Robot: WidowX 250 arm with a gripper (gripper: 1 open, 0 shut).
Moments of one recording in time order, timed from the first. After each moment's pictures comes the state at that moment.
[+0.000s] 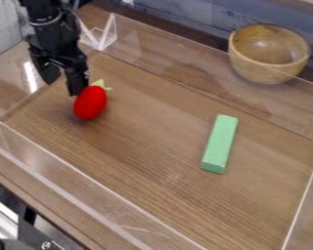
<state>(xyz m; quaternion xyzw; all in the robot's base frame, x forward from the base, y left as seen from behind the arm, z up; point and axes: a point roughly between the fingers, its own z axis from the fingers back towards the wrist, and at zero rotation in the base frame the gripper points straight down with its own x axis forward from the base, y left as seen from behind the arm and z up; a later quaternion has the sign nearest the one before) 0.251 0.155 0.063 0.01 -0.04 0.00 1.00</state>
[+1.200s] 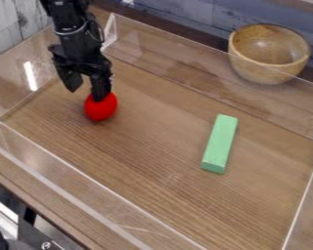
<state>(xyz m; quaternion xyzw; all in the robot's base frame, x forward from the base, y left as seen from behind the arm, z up) 0.271 0.138 0.045 -0.01 -0.04 0.03 1.00</state>
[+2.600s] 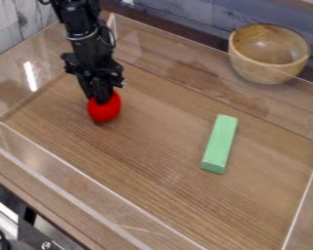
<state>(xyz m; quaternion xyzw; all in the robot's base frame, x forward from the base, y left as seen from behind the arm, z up) 0.272 0.121 0.038 -0.04 -0.01 0.03 1.00</state>
